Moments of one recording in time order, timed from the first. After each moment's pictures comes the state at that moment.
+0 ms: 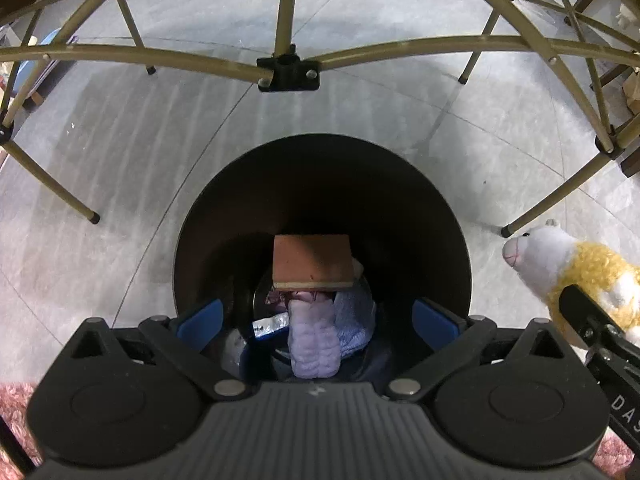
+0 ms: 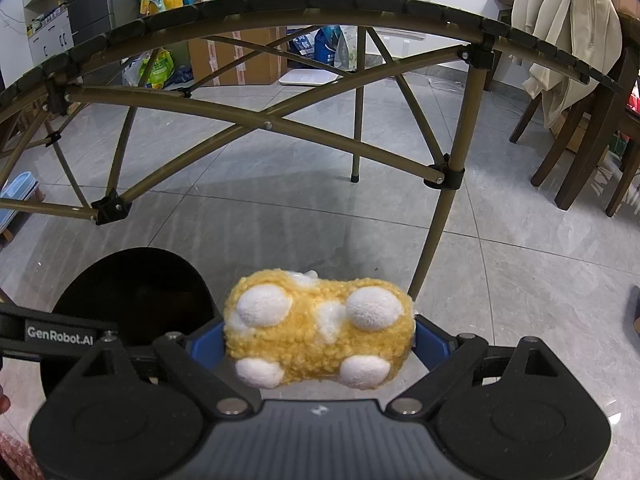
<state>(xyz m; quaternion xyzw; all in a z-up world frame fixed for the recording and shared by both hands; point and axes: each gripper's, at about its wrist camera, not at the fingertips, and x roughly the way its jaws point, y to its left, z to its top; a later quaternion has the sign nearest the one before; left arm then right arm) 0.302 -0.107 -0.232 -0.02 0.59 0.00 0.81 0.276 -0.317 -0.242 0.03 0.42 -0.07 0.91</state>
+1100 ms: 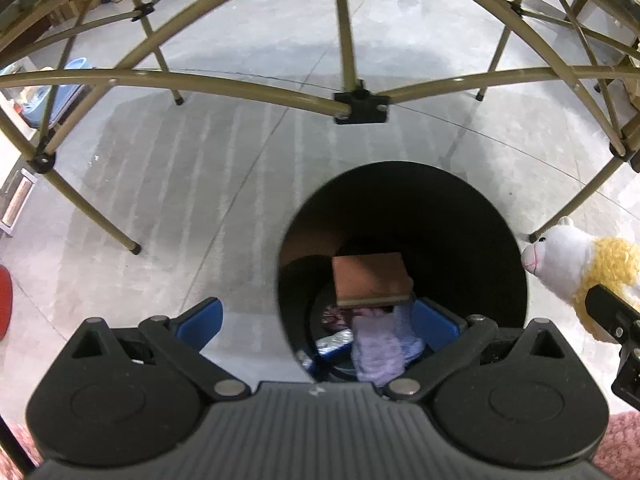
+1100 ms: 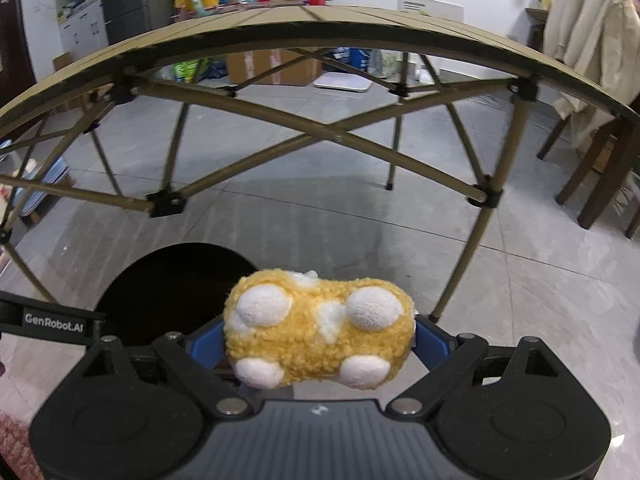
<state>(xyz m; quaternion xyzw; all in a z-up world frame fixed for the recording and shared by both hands) 0.289 -0.048 -0.210 0.02 0.55 0.00 0.83 0.269 -0.278 -0.223 0.01 0.42 -0.02 0.91</state>
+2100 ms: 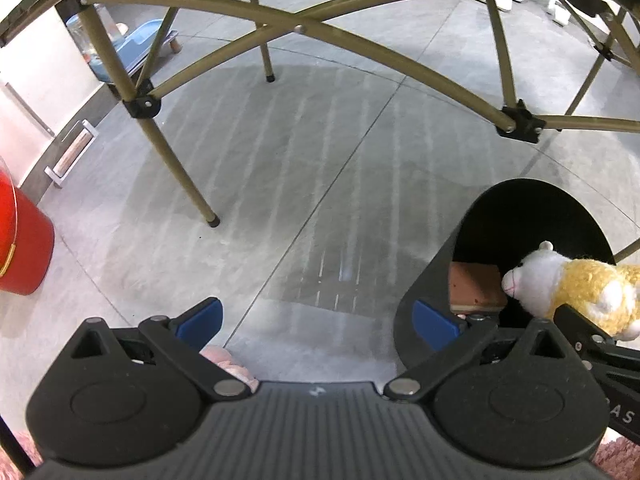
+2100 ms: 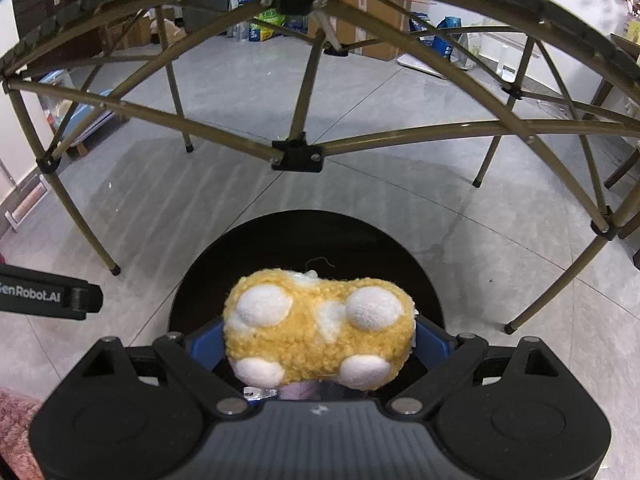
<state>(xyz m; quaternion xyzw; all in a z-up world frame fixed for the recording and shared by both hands) 0.281 0.056 -0.216 -0.02 0.55 0.09 0.83 0.306 -0.163 -0.257 -0.05 0.46 0.06 0.88</state>
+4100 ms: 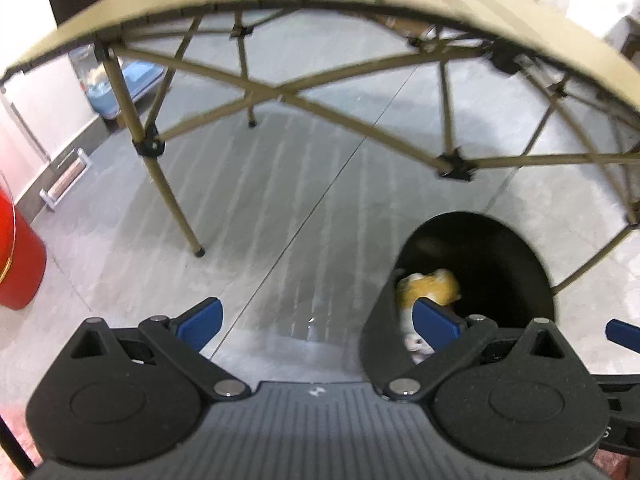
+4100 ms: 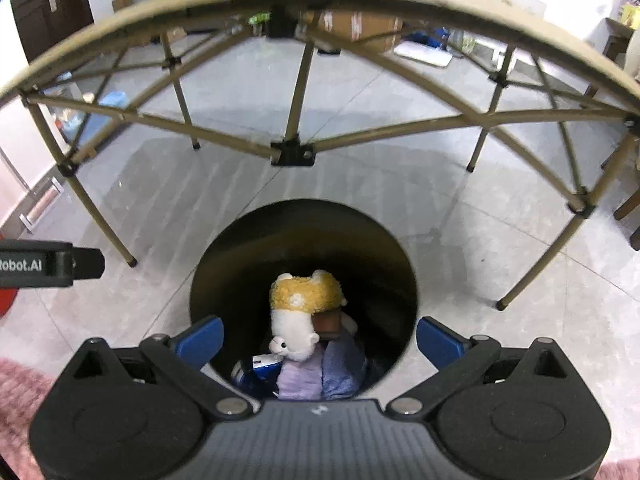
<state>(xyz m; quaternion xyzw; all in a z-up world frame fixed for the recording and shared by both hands) 0.235 0.036 -0.152 -0.03 0.48 0.06 0.87 0.262 -0.189 -0.212 -0.02 0.47 0.06 0.88</state>
